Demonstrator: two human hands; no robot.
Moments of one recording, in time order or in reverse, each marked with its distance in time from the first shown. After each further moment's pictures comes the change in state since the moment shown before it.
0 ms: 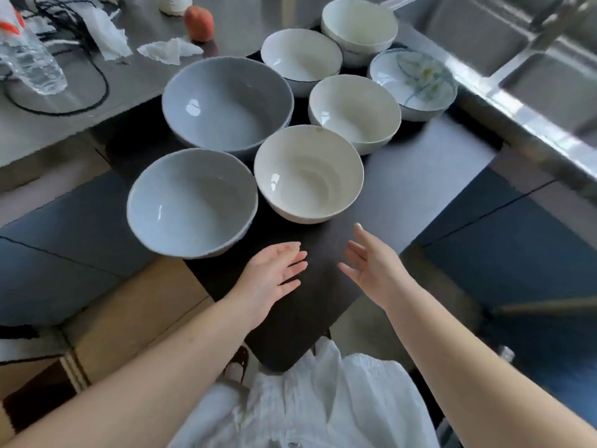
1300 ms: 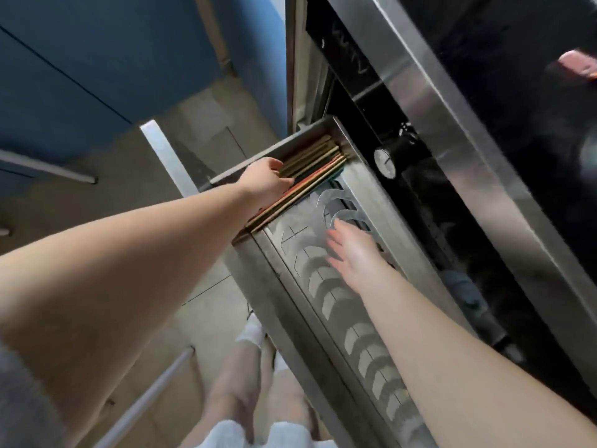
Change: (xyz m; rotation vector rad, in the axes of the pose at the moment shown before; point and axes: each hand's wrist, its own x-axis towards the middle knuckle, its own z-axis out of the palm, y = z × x) left_hand 0.069 -0.457 0.352 1.911 -0.965 0.235; right_hand -0.051 0.356 -0.397 1.104 0.797 0.121
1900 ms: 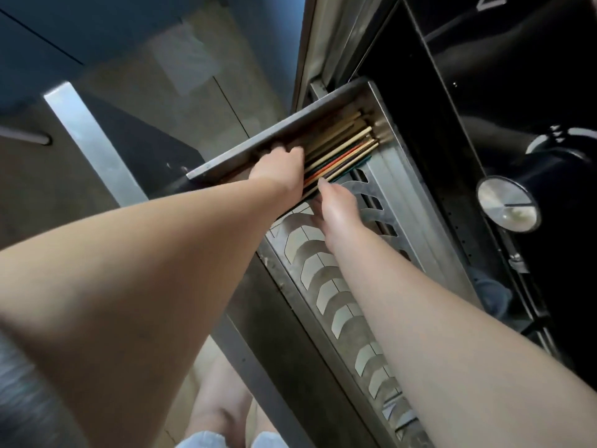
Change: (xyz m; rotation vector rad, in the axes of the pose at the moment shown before) left_hand 0.102 -0.034 0.048 0.643 -0.127 0.134; right_hand 0.161 -0.001 0.070 -0.240 0.168 -0.045
